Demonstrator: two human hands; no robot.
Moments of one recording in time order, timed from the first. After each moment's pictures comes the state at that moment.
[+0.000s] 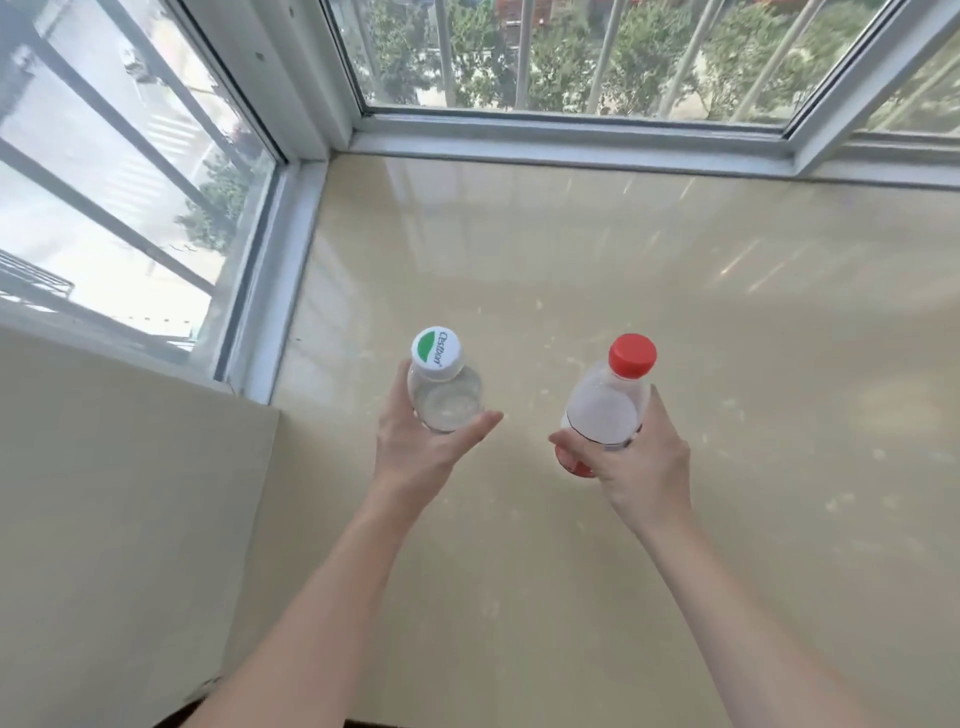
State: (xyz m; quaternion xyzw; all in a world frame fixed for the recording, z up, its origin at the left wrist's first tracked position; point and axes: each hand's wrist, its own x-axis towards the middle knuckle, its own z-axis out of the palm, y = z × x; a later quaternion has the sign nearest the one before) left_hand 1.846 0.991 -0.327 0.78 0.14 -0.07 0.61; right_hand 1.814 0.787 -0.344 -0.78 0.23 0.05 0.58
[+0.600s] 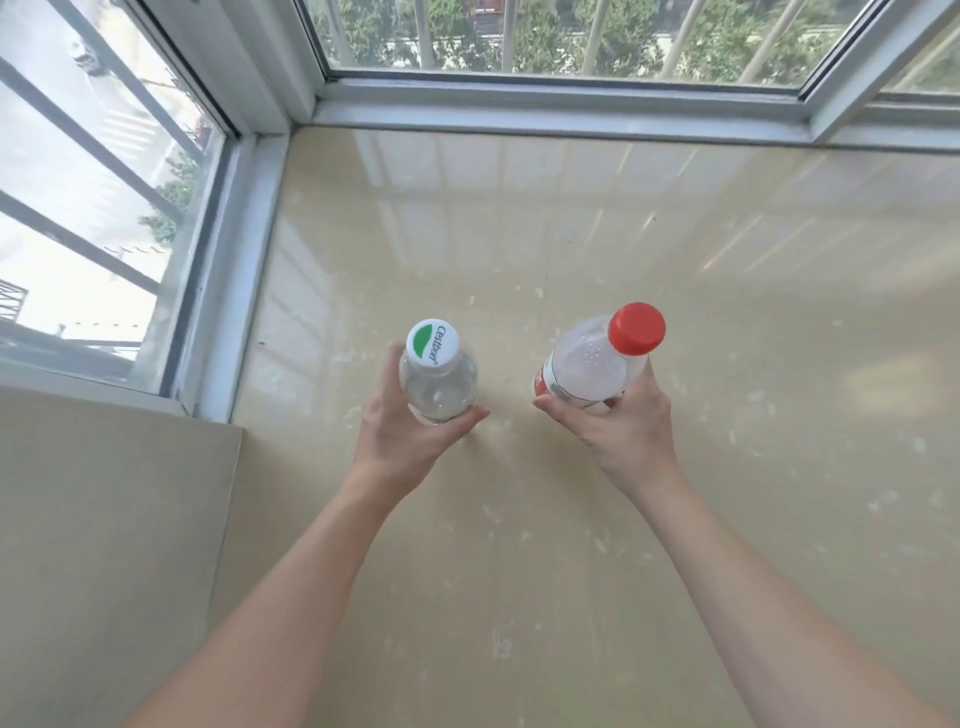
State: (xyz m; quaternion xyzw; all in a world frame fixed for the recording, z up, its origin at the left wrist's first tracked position) left_hand 1.884 1.016 -0.399 0.84 0.08 -0.10 0.53; right_hand 1.862 0.797 -0.407 -0.81 0.18 -0.01 0.56
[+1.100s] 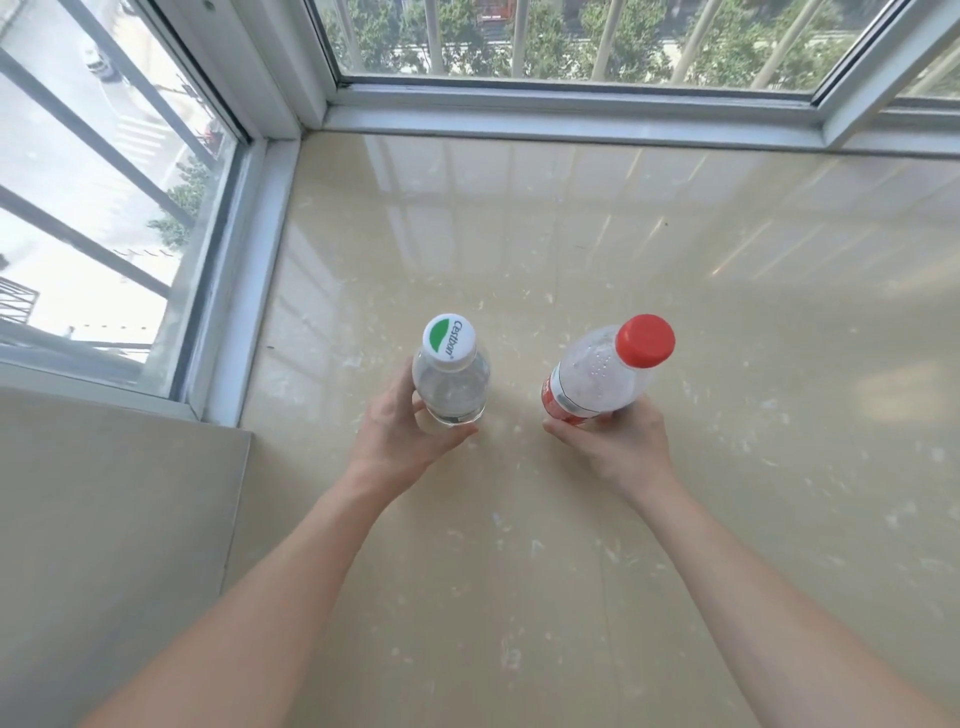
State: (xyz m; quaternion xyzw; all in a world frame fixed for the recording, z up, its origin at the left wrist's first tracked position) left_hand 1.894 1.033 -0.422 0.89 0.06 -0.17 0.42; right_hand 1.863 0.792 -0.446 -0.80 0.22 0.08 0.55
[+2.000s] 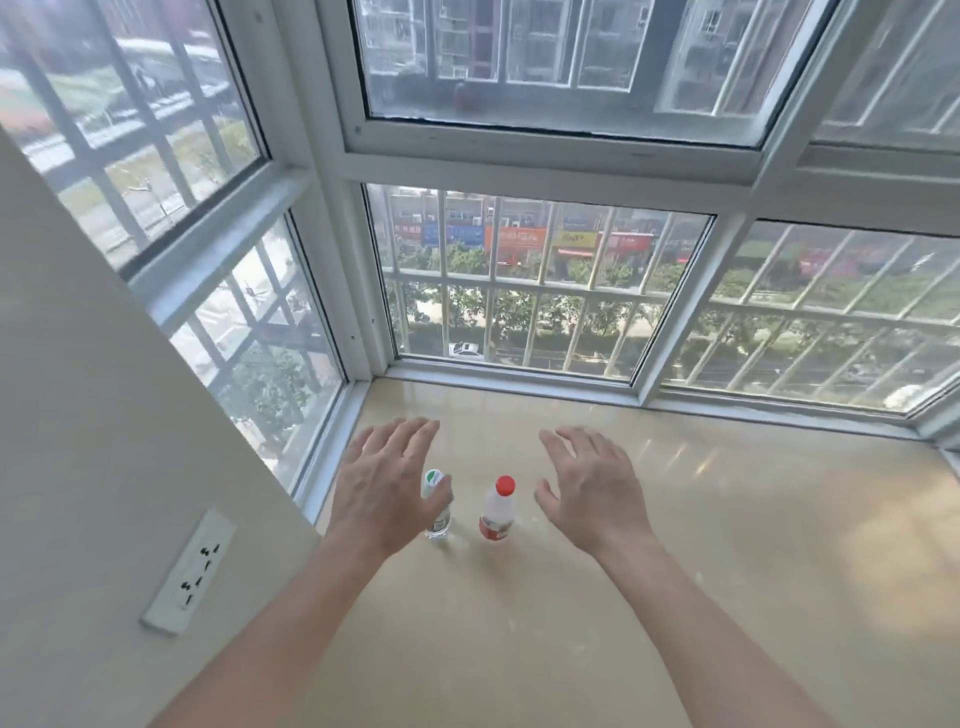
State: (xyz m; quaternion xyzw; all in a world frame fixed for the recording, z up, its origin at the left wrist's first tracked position) left_hand 1.798 0.999 -0.052 0.98 -0.12 0.13 0.08; right_hand 1.791 0.755 -0.062 -0.99 -0.07 -0.10 0.06
